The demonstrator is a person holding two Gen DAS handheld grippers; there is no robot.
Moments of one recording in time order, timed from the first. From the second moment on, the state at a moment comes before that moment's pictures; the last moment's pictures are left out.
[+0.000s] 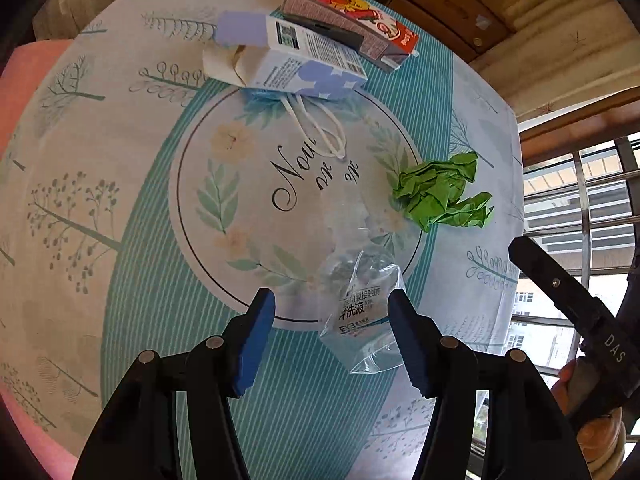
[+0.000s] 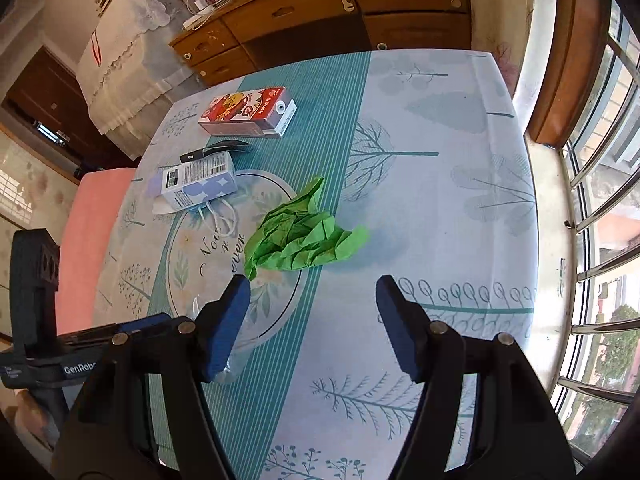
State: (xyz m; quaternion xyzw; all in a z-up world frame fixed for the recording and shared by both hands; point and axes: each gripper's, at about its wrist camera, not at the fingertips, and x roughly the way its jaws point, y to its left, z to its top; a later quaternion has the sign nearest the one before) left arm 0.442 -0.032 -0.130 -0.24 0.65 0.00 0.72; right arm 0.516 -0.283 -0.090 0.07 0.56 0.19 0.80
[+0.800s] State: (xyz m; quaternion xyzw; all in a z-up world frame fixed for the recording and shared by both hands) left arm 0.430 -0.074 -0.128 -0.29 0.61 0.04 0.74; right arm 0.548 -0.243 -0.130 0.13 0.61 0.18 0.76
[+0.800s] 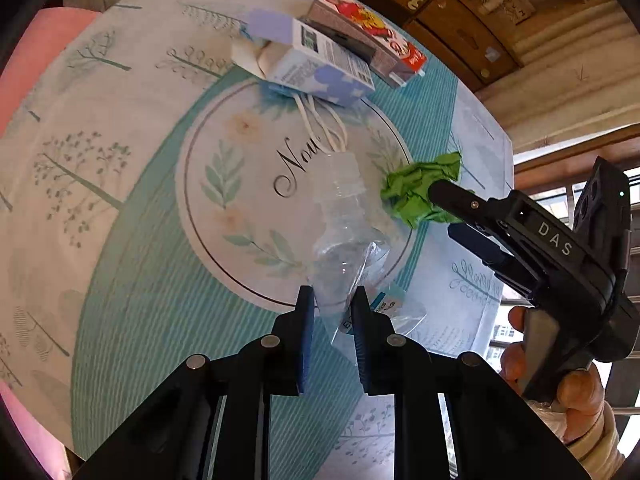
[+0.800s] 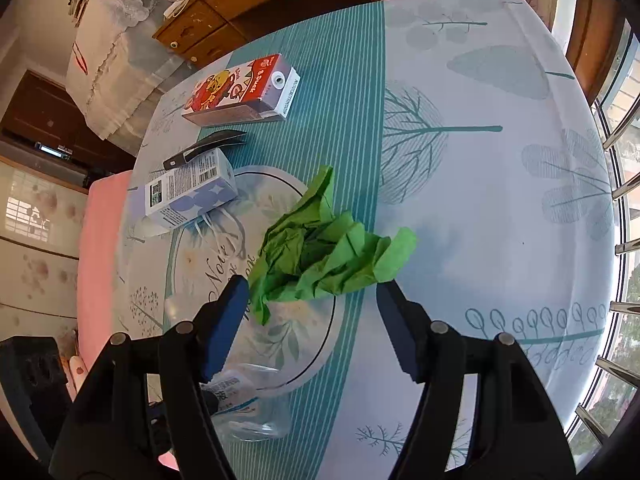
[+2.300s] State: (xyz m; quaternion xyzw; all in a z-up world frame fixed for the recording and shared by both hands) left arm 0.197 0.039 0.005 -0.14 0.56 -0.08 0.81; right arm 0.243 -0.178 -0.048 0.05 0.55 0.14 0.82
